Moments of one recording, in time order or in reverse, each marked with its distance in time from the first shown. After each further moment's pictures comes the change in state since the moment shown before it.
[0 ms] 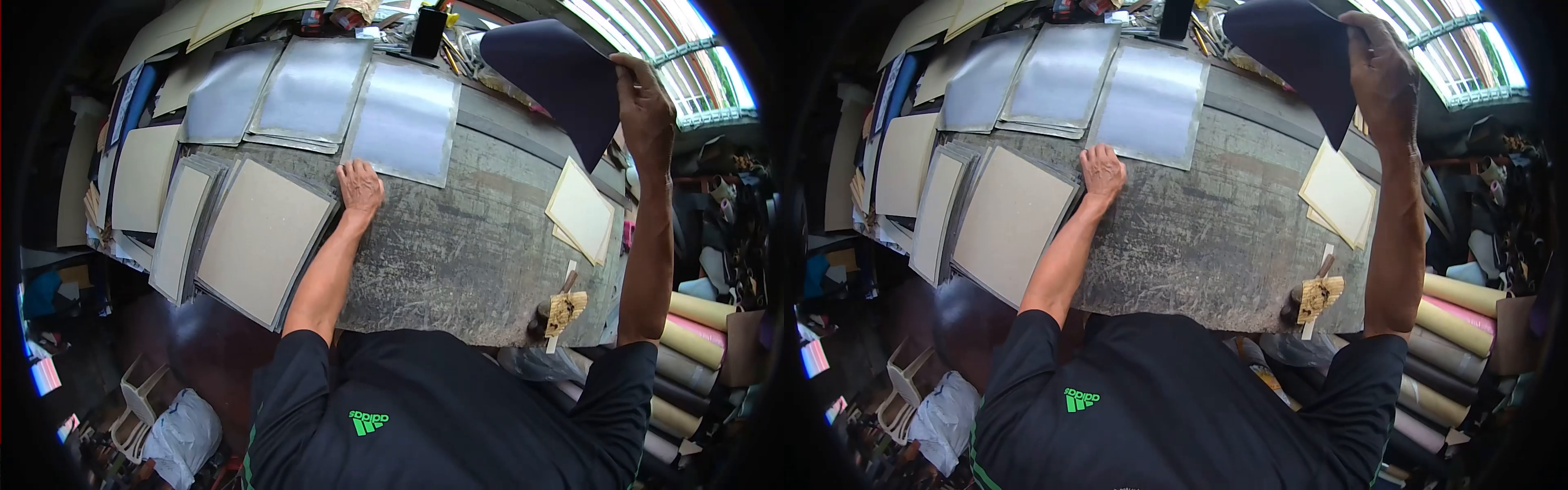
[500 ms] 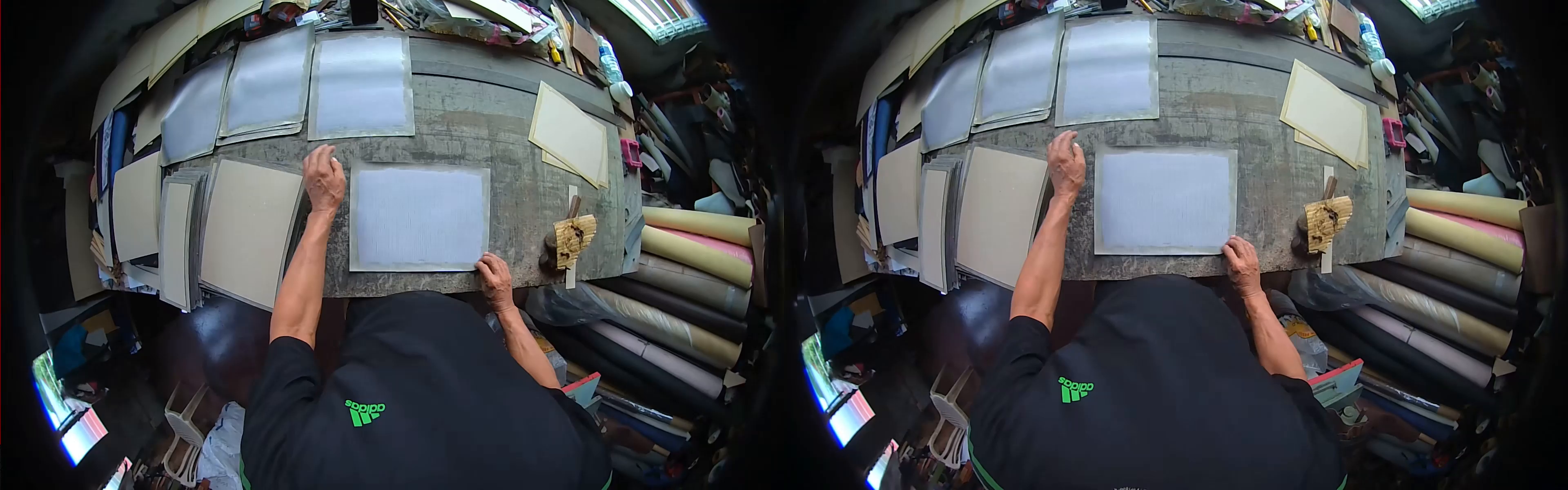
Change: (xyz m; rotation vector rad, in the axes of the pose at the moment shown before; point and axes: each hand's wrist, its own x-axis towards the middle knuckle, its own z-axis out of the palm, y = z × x) left_hand -0.060 -0.021 0.011 -0.347 0.504 0.217; right_hand -0.503 -0.092 0.037 0.221 -0.510 0.272
